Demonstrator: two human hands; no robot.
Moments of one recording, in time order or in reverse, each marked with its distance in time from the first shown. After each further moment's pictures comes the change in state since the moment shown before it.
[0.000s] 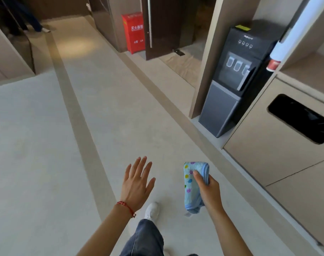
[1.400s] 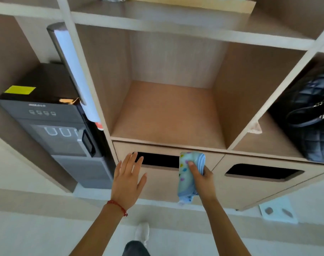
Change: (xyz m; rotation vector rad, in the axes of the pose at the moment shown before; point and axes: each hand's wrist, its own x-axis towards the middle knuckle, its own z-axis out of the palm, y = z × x) left_hand 0.555 0.429 0.141 -0.220 -0.163 0.842; right_hand 0.362 -0.135 -0.399 0.350 0.873 0.004
